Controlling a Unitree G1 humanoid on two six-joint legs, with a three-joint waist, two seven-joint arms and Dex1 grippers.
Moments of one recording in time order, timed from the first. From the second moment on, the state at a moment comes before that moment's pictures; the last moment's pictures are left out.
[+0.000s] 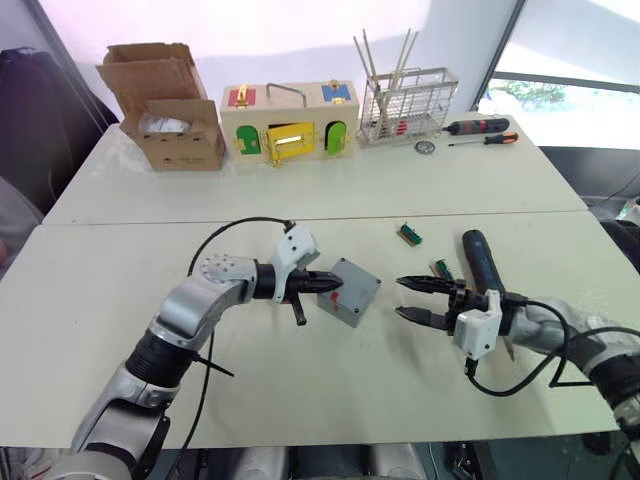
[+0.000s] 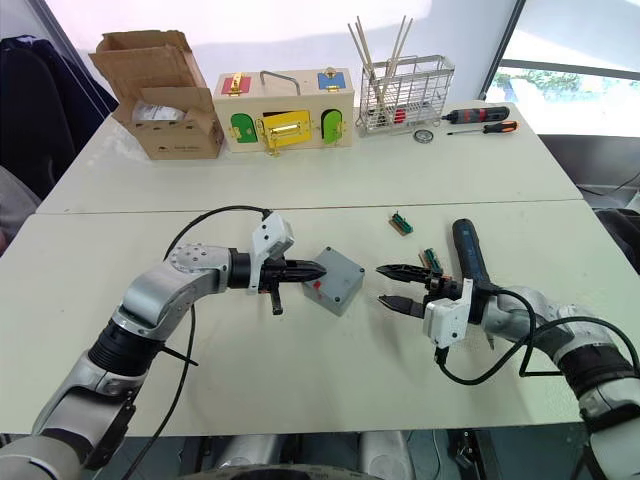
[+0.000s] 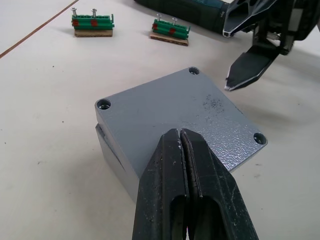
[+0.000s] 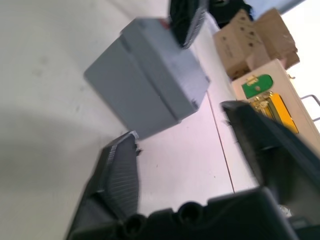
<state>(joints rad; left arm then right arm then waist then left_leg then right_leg) -0.52 0.46 -0.32 -0.12 -0.36 0.70 -0.88 -0.31 -0.96 0.35 0.36 -0.36 -1.09 0.23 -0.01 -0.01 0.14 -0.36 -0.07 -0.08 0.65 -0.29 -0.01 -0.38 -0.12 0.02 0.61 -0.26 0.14</state>
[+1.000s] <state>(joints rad) -0.52 0.47 -0.10 -0.12 -0.49 0.82 -0.78 -0.01 -0.73 0.20 -0.17 0.20 -0.20 0.67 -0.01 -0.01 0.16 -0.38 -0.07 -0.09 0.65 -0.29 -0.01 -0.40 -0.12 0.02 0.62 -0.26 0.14</state>
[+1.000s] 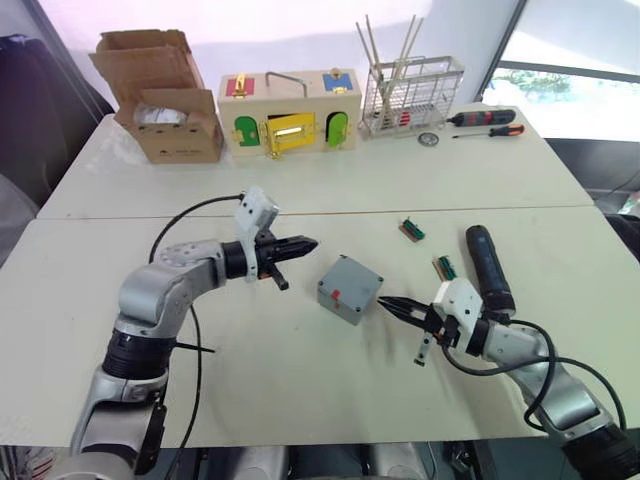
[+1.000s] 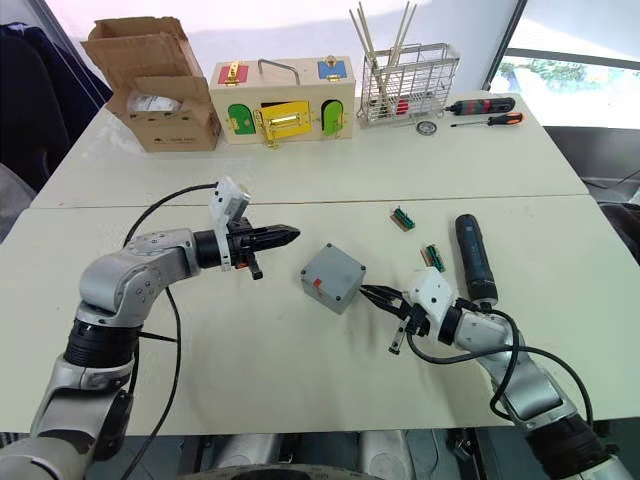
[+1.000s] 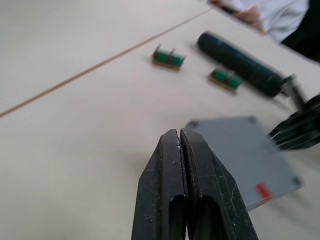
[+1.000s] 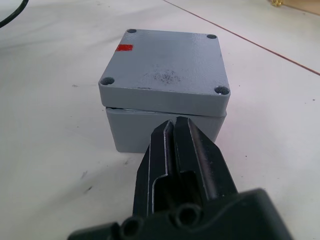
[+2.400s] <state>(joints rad) -0.44 0.43 -0.24 -0.07 -0.36 0.74 -0.81 -0.06 -0.57 0.17 -0.09 0.04 -0.07 0.71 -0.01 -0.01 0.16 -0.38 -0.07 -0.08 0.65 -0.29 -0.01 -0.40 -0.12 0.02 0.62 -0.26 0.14</state>
